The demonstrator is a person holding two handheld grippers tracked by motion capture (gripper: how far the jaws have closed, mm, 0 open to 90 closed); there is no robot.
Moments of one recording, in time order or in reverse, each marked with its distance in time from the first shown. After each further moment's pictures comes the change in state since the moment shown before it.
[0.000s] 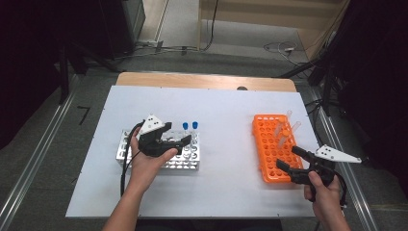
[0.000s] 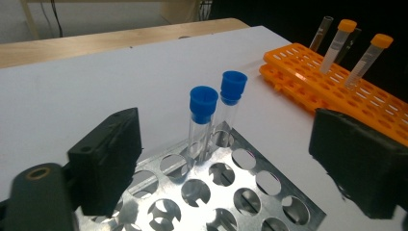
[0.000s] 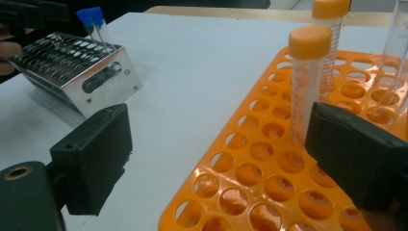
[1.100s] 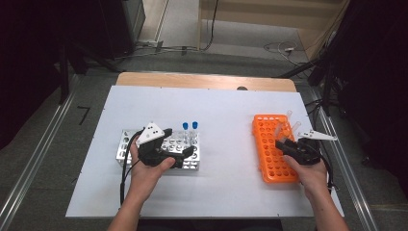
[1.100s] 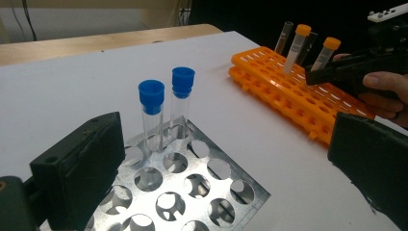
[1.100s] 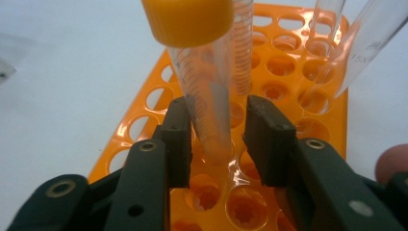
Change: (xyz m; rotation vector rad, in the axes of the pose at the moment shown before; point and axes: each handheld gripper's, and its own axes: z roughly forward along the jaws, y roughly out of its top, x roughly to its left) left arm -0.019 -0.006 -0.010 -0.020 -0.071 0.008; right arm -0.032 0.011 0.056 0.195 -0.272 0.062
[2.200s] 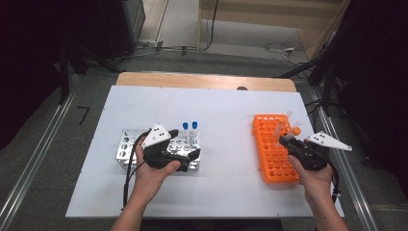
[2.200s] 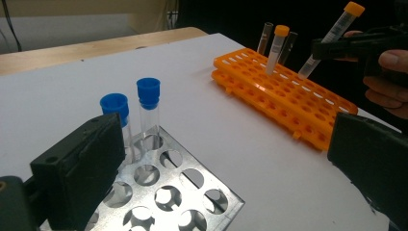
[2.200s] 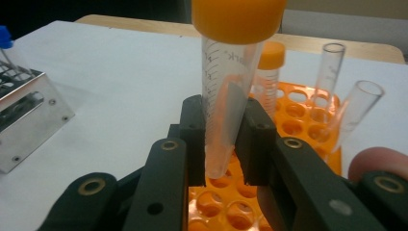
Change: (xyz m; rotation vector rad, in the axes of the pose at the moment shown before) left arm -0.017 0.004 0.004 -0.003 -0.038 0.036; right arm 0.025 0.006 -0.041 -0.227 0.041 -0.053
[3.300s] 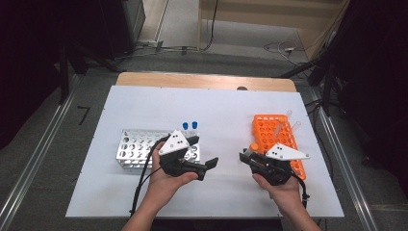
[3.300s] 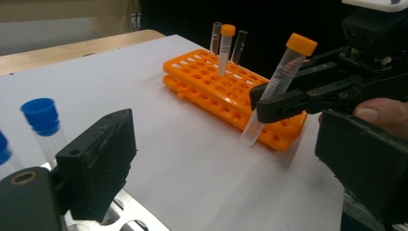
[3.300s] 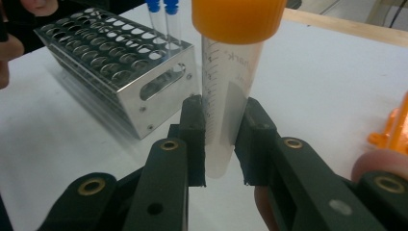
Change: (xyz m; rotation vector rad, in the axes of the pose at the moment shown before) left arm -0.039 0.002 0.020 0.005 -0.130 0.050; right arm 0.095 -0.008 0.020 0.059 0.282 -0.137
